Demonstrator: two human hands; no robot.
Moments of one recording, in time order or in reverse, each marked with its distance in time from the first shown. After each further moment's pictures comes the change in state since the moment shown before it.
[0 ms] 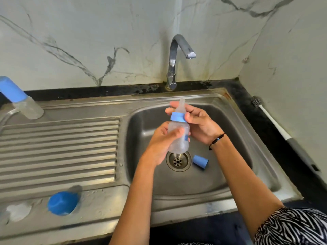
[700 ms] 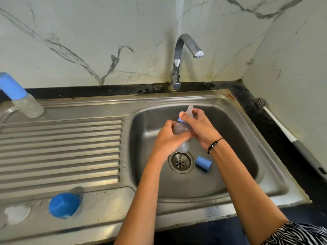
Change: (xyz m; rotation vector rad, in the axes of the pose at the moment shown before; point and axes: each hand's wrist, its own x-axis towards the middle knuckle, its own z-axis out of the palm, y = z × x) left_hand 0.012 -0.001 0.000 0.547 0.280 -0.087; right_hand 0.010 0.018 0.019 -0.296 0.561 0.176
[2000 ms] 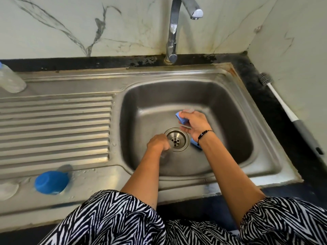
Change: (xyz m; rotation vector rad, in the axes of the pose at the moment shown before) left_hand 0.039 -0.106 0.028 0.940 -0.307 -0.436; right_hand 0.013 0.062 -0.016 0.098 0.167 0.293
